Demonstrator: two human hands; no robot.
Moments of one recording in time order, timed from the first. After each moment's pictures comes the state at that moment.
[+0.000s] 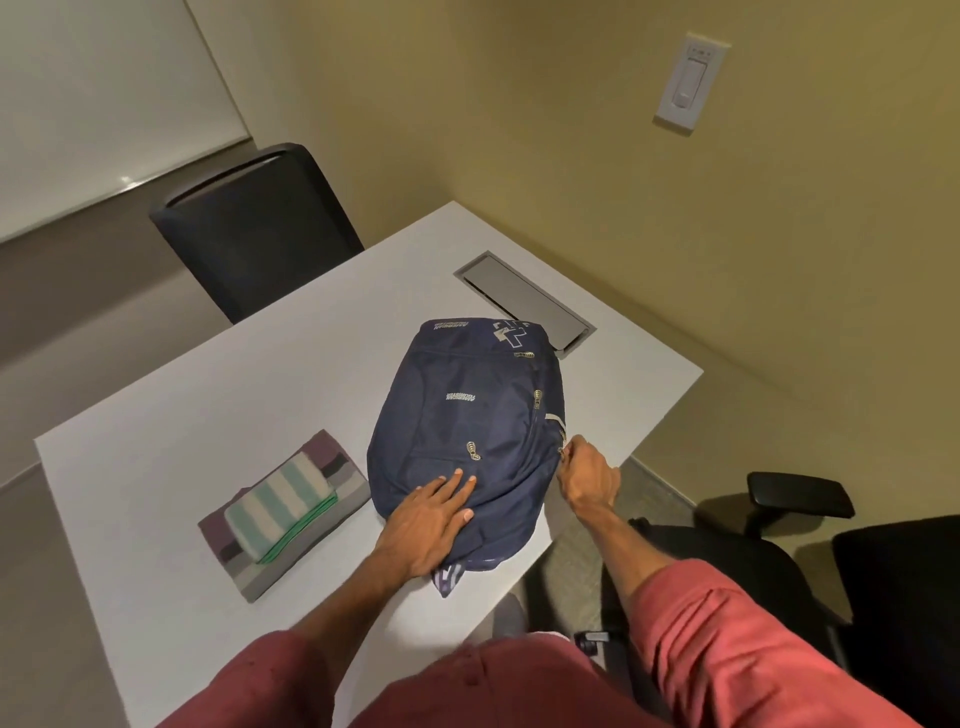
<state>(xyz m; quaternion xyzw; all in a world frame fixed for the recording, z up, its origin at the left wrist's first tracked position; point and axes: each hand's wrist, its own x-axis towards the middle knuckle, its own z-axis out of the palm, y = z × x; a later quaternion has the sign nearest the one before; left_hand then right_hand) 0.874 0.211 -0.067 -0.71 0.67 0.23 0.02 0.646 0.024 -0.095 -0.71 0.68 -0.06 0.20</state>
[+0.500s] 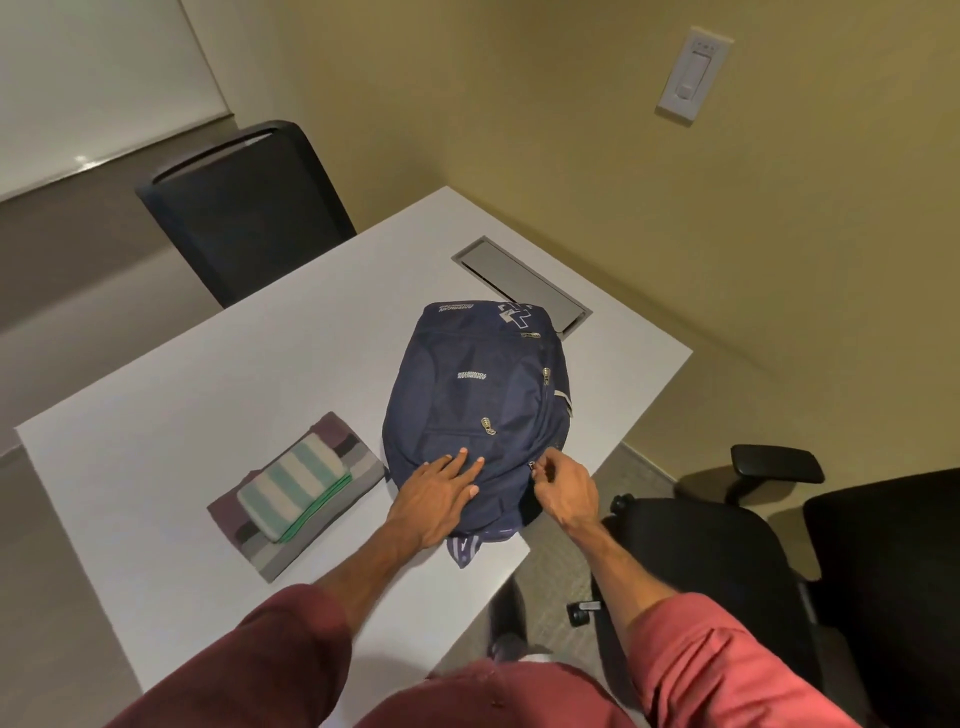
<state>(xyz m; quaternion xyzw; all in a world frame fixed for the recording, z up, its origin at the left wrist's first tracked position) 0.902 0.223 -0.076 -0.68 0.71 0.18 0.00 0.672 0.119 -0.076 -0.71 0.62 -0.09 0.32</state>
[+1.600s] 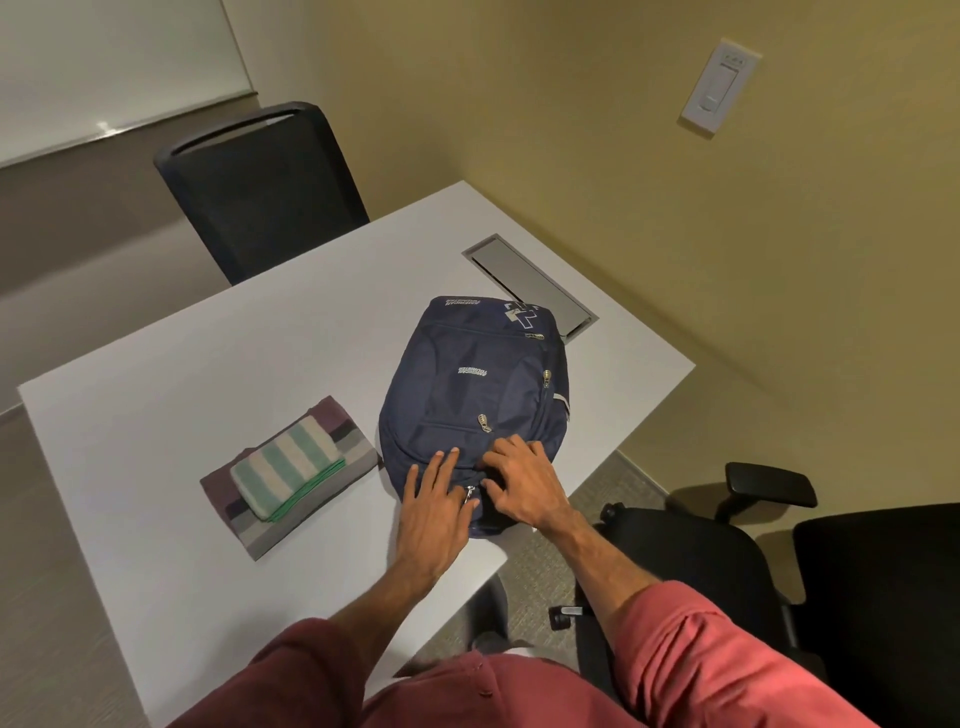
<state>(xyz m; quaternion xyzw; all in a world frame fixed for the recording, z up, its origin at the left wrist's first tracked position) 0.847 0.259 -0.092 -0.79 0.60 0.04 -0.14 0.702 0.119 -0.047 -0.94 0.31 -0.05 0.13</state>
